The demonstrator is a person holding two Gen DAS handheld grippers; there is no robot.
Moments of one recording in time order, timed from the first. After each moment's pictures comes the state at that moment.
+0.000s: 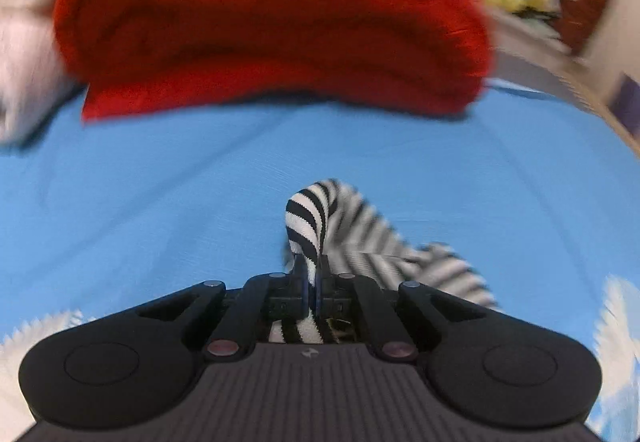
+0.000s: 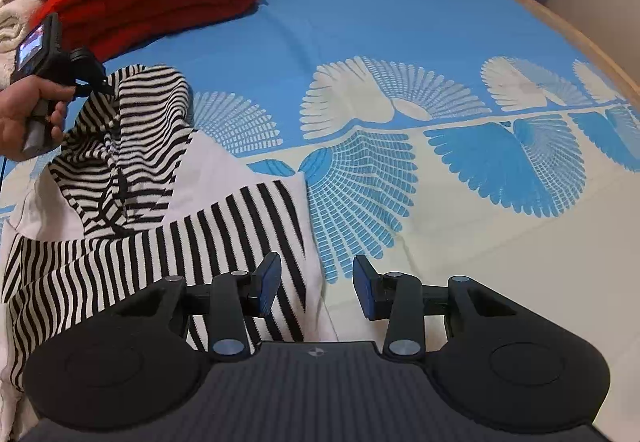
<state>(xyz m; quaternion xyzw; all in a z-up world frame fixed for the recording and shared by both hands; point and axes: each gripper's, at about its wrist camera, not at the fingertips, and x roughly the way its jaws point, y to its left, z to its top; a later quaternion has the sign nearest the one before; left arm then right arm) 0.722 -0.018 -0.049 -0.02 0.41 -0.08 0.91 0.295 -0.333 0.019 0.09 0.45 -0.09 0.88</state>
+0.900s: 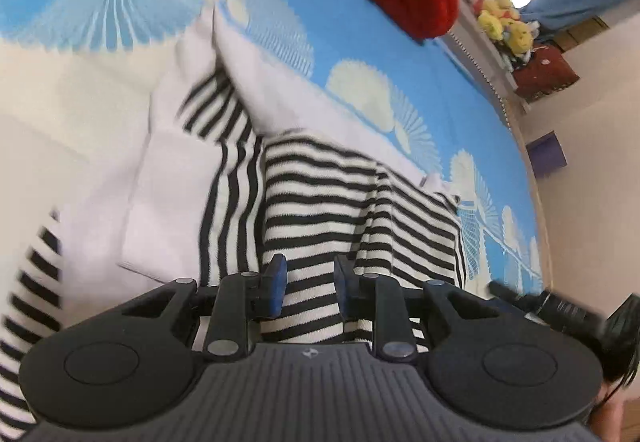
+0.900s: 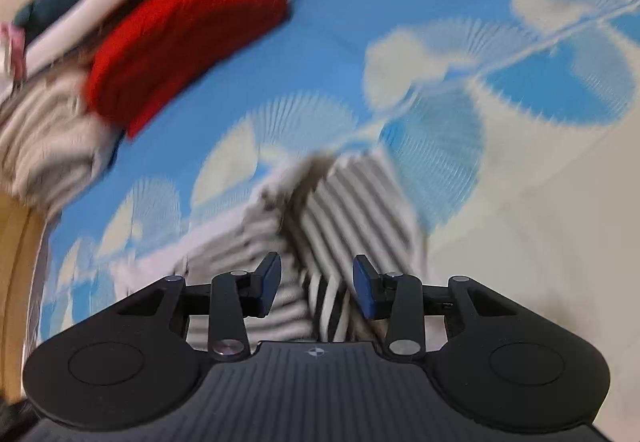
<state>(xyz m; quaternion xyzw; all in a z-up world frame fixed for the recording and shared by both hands) 0.357 0.097 -0.060 -0.31 0.51 -0.09 0.80 0.267 -0.327 0.026 0.27 0.45 0.00 0.85</state>
